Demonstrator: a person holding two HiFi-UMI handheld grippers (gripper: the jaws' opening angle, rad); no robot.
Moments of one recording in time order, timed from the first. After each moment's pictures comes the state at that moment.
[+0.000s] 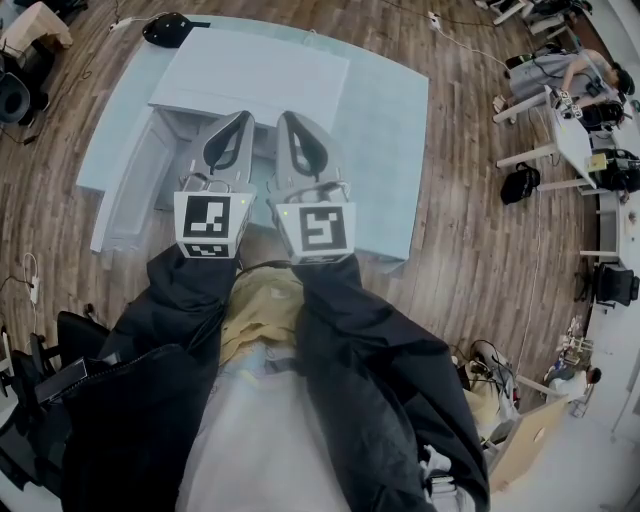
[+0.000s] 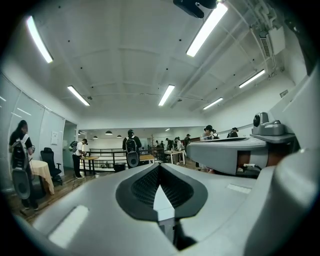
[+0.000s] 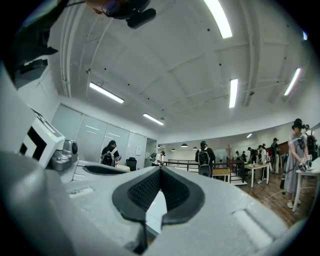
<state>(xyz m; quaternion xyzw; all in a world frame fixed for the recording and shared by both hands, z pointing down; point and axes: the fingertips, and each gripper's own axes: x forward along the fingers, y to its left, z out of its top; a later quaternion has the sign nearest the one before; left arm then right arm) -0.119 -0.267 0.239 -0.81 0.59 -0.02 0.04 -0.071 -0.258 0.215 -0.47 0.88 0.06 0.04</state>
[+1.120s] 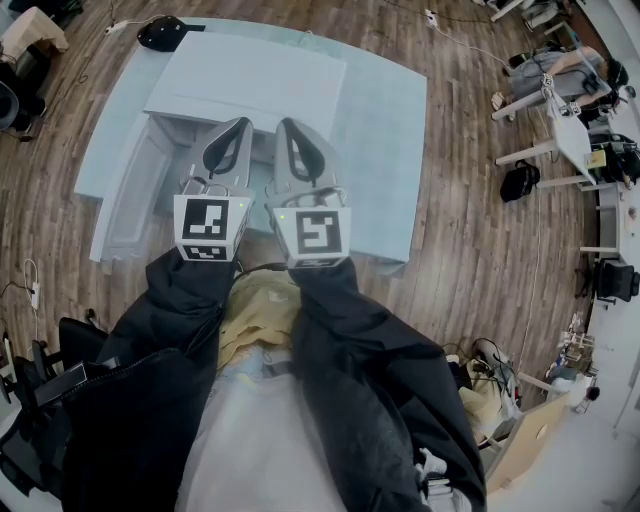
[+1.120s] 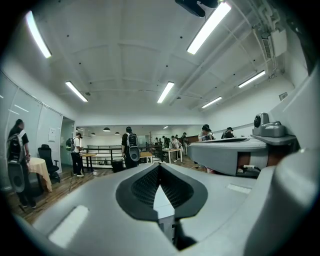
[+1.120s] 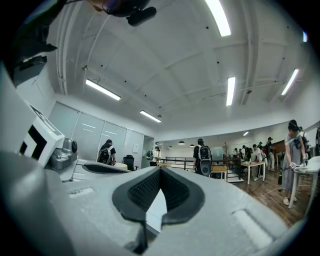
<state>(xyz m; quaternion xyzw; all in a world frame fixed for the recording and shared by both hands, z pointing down) -0.119 -0.284 0.256 -0.81 0.58 -0.03 0.02 -0.069 -0.274 0.231 -0.48 0.87 0.05 0.03</state>
